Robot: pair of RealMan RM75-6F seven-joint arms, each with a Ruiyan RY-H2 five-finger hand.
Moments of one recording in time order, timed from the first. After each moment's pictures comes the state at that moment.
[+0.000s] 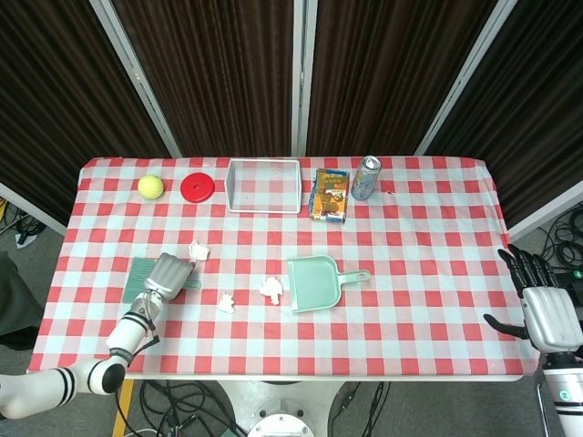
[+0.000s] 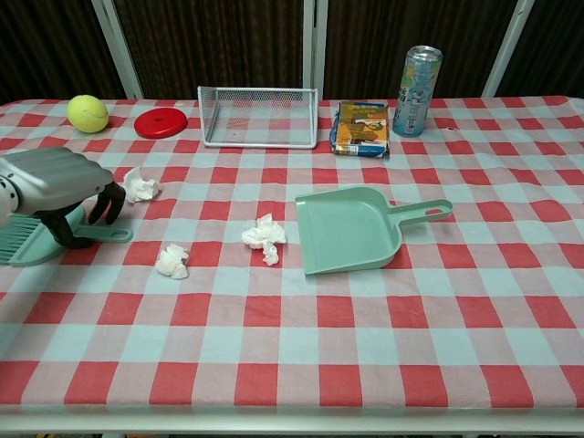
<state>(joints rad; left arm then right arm) -0.67 -1.56 -0.06 -1.34 1.02 0.85 0.70 0.13 -1.00 0.07 -1.69 -1.49 1.41 0.08</state>
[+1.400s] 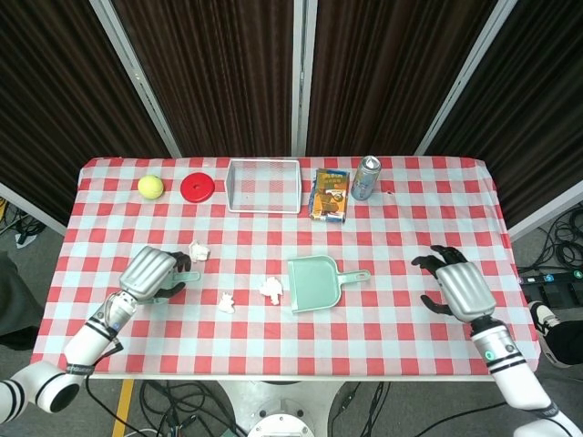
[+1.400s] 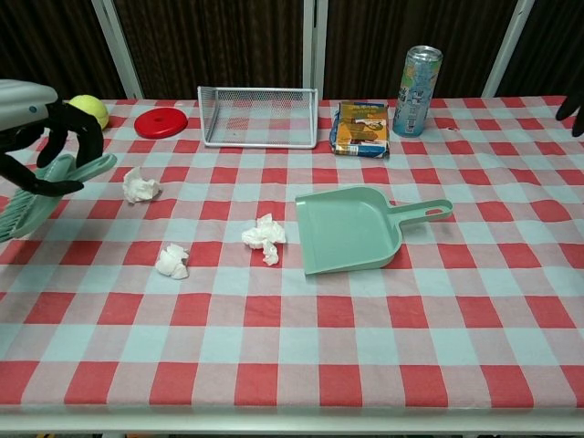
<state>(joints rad) -0.59 -1.33 0.00 -1.45 1.50 1.11 -0.03 0.37 -1.13 0.13 -1.75 -1.41 1.10 -0.19</state>
